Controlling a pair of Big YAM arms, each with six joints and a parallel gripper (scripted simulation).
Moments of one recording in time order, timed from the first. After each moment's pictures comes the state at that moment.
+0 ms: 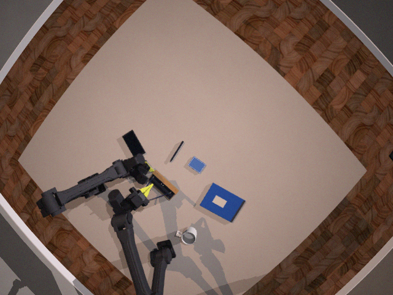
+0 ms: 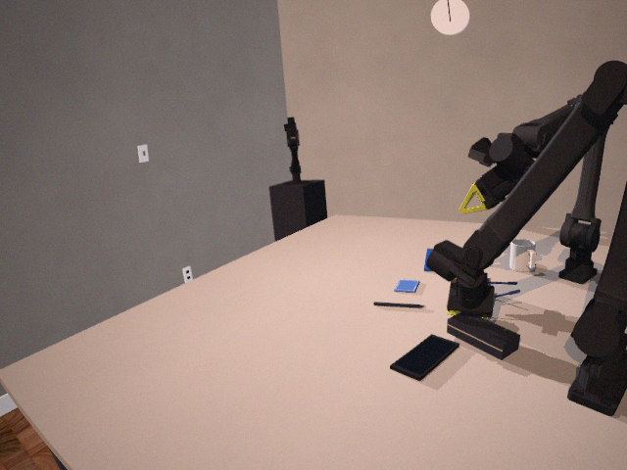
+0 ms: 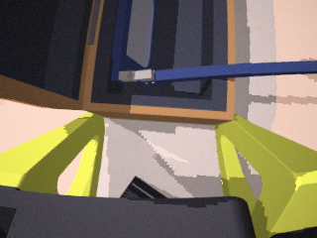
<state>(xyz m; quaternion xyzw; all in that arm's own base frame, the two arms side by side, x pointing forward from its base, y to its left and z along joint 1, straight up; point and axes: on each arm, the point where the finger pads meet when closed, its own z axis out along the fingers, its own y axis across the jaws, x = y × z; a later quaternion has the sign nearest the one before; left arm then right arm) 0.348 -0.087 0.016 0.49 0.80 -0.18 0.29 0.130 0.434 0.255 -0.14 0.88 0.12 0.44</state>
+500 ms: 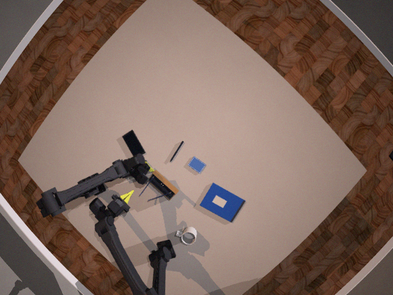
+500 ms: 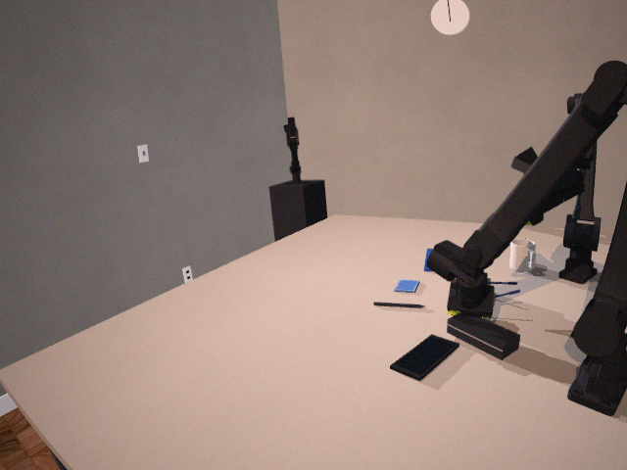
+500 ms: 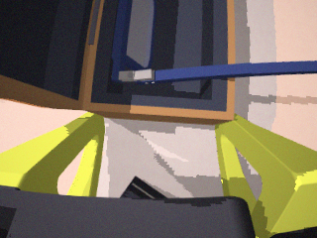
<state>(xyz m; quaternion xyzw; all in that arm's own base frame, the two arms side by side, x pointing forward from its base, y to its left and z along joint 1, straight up) 0.348 -0.087 0.016 0.49 0.80 -0.18 0.29 0.025 0.428 0.242 -0.21 0.85 0.12 0.47</state>
